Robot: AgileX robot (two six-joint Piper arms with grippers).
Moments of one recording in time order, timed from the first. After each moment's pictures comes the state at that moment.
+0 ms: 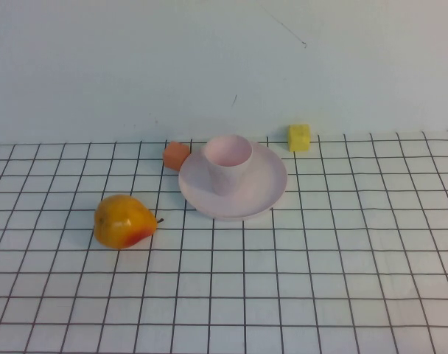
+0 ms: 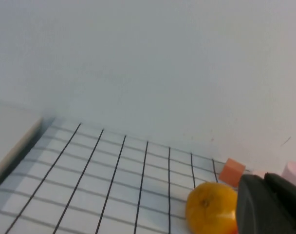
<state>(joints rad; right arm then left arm) -0.05 -0.02 0.03 -0.05 0.43 -0.01 0.02 0.05 -0.14 -0.04 0.23 -0.33</state>
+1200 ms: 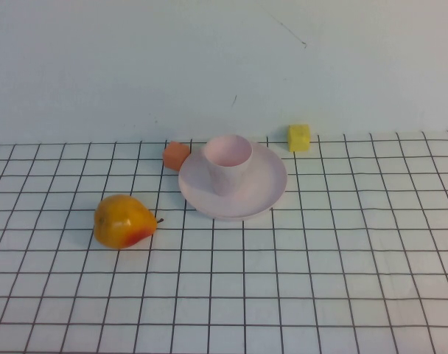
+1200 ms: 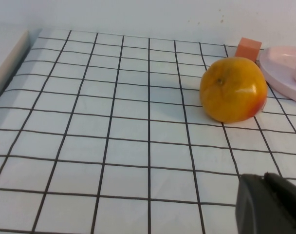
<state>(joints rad) -0.05 -0.02 0.03 -0.05 0.43 -0.01 -0.05 -0.01 0.02 -0.08 0.37 -0.13</state>
